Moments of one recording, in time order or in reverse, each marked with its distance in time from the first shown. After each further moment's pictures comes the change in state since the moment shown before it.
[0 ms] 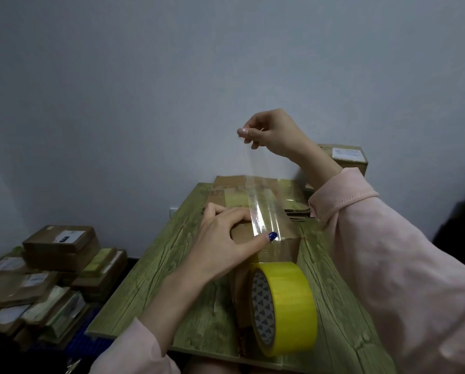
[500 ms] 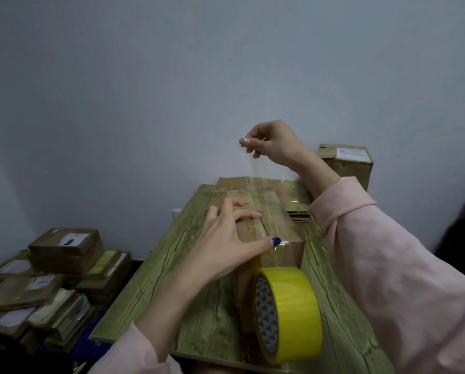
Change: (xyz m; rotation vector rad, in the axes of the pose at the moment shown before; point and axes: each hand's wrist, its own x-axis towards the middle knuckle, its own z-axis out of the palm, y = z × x) left_hand 0.006 0.008 -0.009 0.079 -0.120 -0.111; right_hand 0.000 0.015 0.011 0.056 0.005 0.055
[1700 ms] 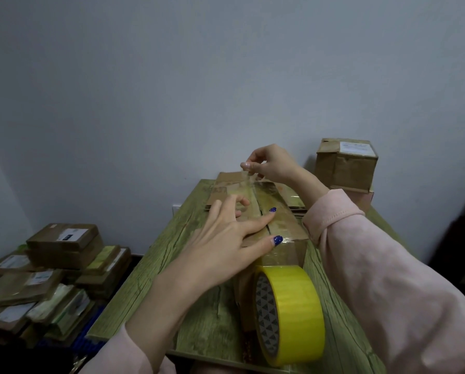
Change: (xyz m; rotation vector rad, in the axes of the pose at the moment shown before) left_hand -0.004 -0.002 -0.004 0.339 -0.132 0.114; right_hand -0.007 0.043 0.026 -0.128 -0.101 0.170
